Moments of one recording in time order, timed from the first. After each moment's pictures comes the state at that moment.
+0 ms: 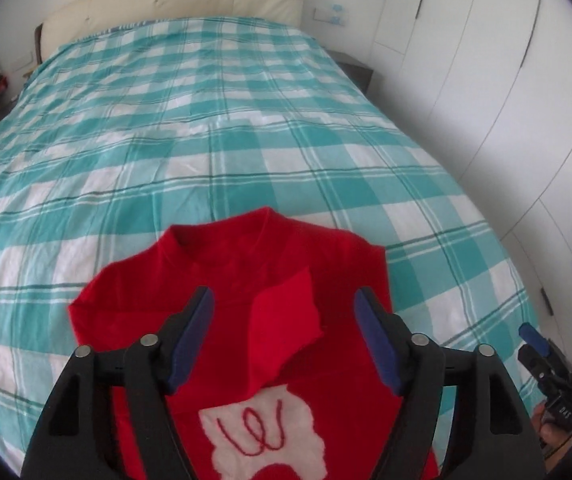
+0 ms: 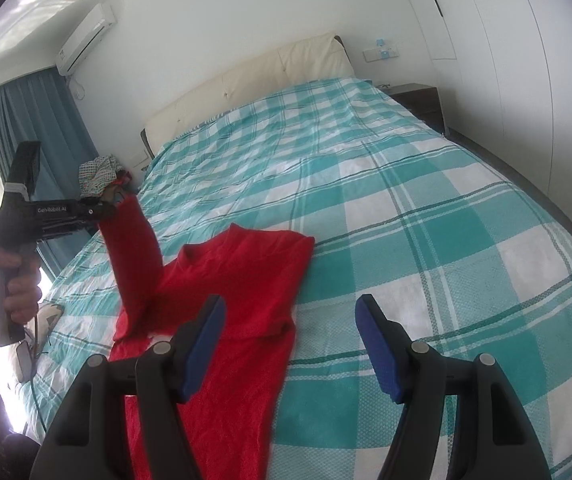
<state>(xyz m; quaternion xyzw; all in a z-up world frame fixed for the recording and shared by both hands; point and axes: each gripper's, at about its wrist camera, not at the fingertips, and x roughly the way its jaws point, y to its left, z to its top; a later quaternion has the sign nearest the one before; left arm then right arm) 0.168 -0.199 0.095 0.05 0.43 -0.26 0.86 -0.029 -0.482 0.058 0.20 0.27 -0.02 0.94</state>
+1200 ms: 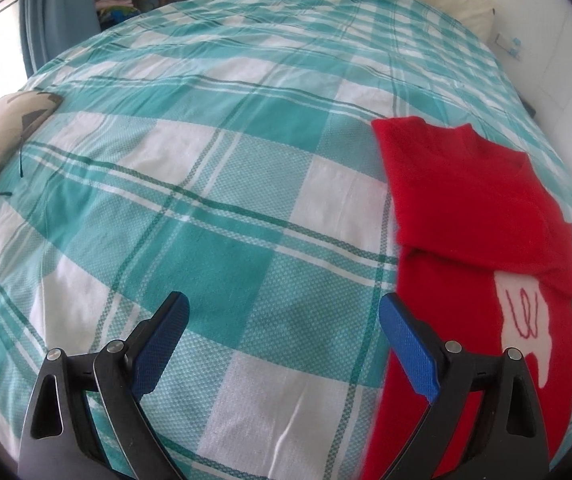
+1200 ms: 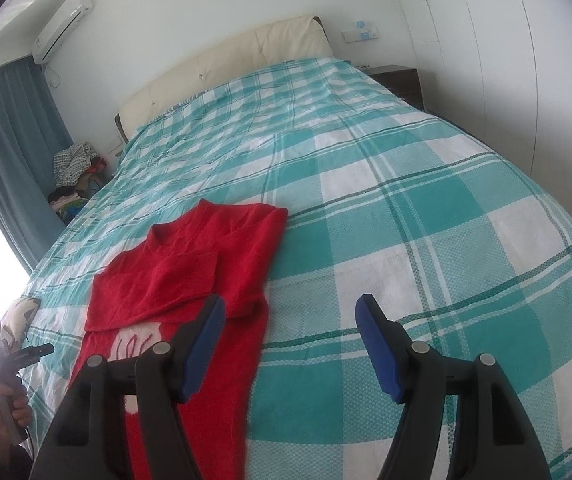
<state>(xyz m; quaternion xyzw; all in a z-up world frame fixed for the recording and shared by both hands) 0.119 0.051 -0.036 -0.05 0.49 -0.01 0.87 -0.010 -0.476 0.025 0.19 0.32 -0.05 0.93</state>
